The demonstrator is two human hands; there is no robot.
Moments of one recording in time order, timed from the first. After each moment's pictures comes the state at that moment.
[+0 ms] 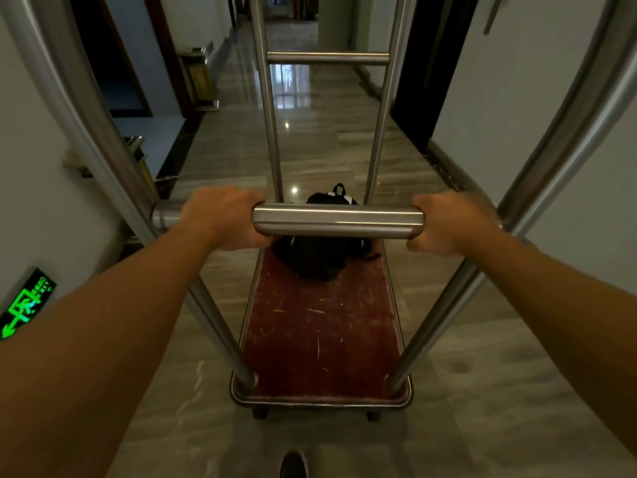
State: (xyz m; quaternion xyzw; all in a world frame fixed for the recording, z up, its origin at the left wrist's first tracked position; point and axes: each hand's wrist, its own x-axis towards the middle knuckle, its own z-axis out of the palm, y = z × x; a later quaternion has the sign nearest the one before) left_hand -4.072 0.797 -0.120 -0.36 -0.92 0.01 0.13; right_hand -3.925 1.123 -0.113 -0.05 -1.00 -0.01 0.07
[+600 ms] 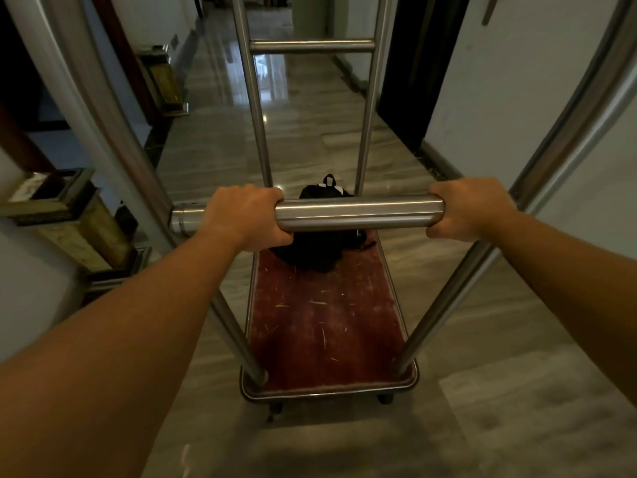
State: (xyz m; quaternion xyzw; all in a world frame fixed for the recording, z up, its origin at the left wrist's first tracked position) left_hand -4.356 0.928 -0.117 -0.37 -0.92 0.01 0.11; right_hand -4.213 1.250 -0.113 -0.08 -0.99 -0.07 0.08
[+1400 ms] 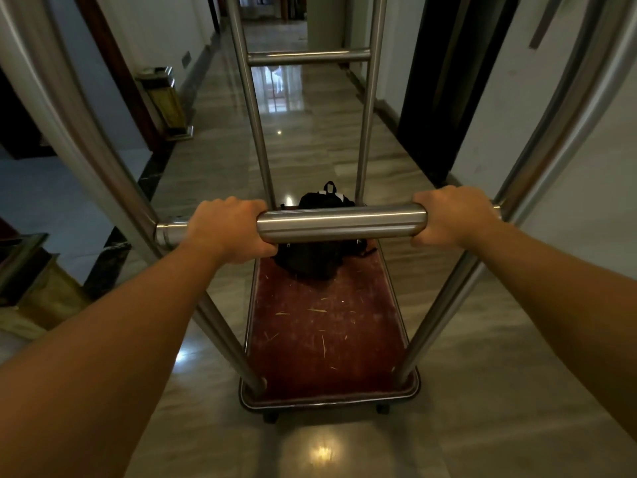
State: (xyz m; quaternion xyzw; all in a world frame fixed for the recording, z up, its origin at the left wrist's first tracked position) left_hand -4.752 1.129 -0.119 -0.32 -0.94 0.01 0.10; right_hand -4.626 1.462 -0.116 -0.03 -0.99 -0.05 0.12
